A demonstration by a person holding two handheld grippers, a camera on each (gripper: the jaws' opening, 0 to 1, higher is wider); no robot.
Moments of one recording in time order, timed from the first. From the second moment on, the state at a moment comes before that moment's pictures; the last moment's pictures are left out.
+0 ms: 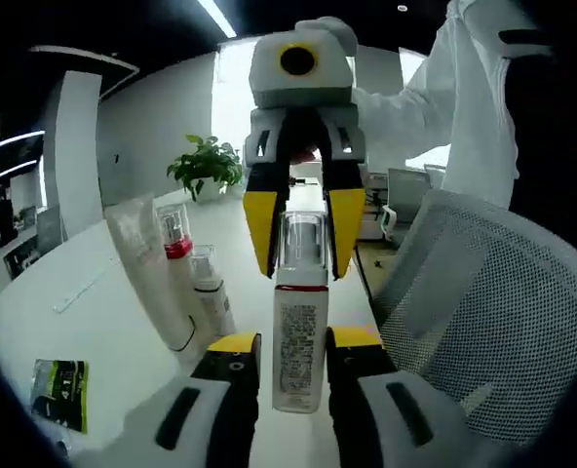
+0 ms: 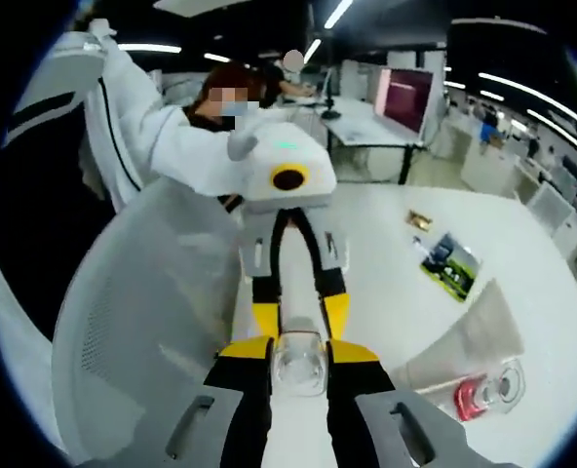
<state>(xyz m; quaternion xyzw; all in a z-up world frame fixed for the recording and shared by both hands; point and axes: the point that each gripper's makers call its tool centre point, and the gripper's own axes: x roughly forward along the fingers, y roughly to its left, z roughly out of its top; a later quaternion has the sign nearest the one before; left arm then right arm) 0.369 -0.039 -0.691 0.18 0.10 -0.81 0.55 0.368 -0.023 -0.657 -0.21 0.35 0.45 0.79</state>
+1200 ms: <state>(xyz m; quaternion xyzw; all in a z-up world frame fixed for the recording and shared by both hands) 0.398 -0.070 -0.731 0.29 0.09 -0.76 0.57 0.398 -0.052 -0.691 -0.38 0.47 0.46 0.65</state>
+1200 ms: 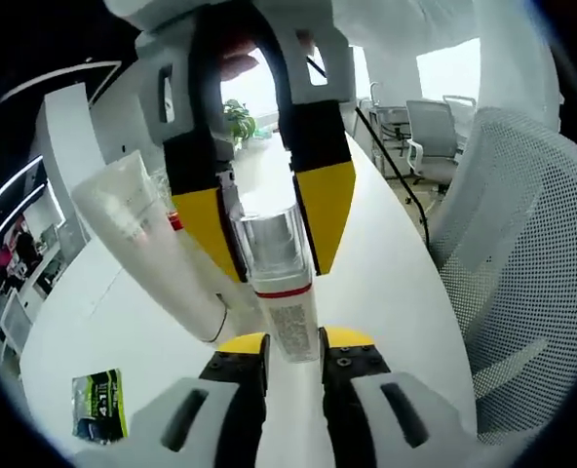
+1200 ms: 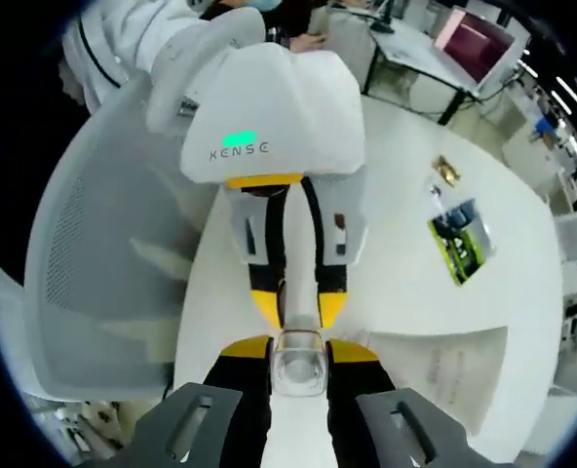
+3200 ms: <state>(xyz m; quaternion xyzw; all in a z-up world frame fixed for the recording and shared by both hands) 0.408 -0.081 -0.756 0.26 0.13 -0.76 0.58 0.405 -0.063 -0.670 -0.34 0.30 0.37 0.81</state>
